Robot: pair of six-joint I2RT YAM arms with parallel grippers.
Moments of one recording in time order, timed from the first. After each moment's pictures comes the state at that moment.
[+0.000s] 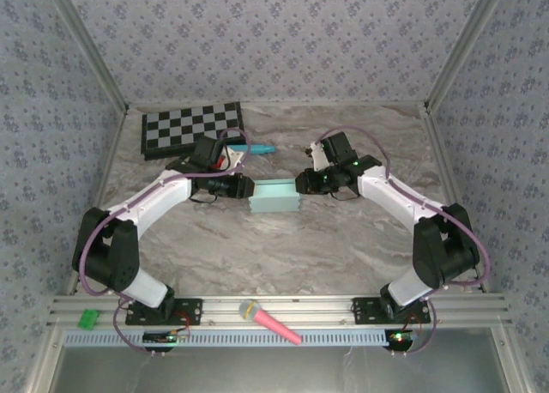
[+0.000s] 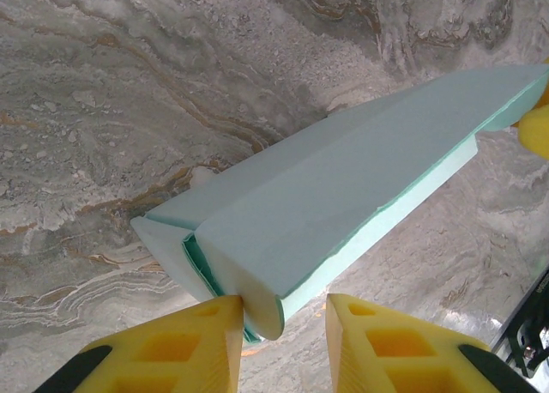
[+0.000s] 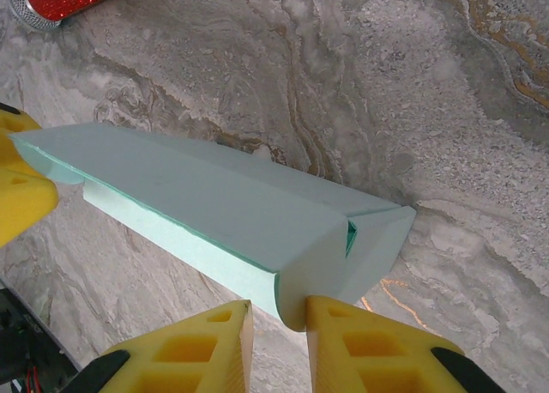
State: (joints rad) left arm -0.45 1.52 1.07 -0.53 0.50 -0.26; right arm 0.47 1.55 1.12 -0.54 -0.43 0.36
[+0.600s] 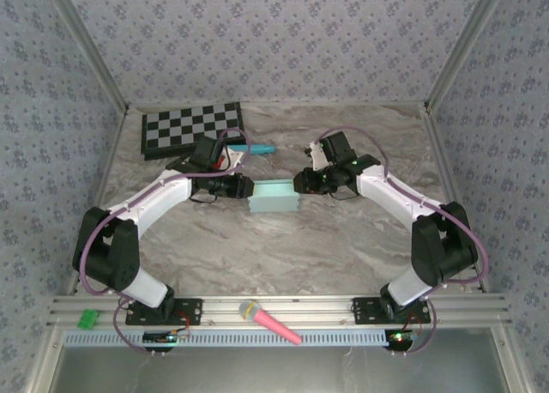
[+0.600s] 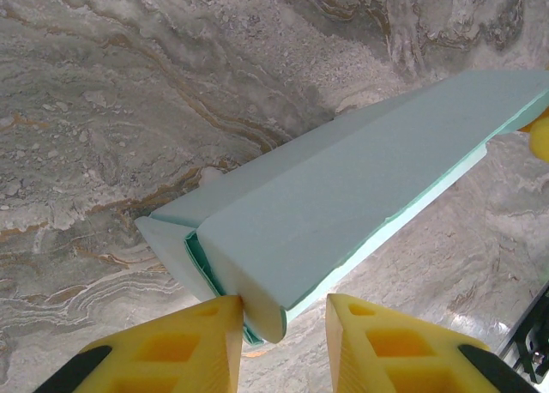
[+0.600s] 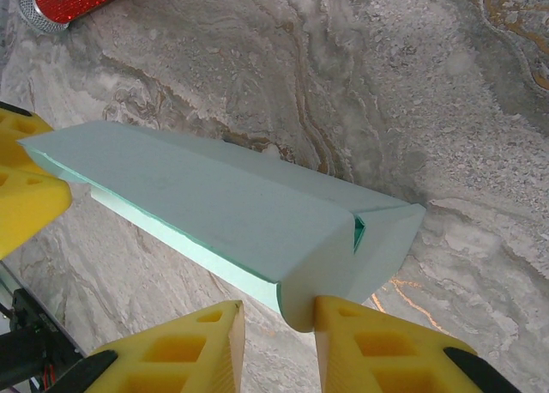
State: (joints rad) left arm -0.45 1.53 1.07 -0.53 0.48 -0.26; right arm 0.47 1.56 1.13 -0.54 -0.45 0.38
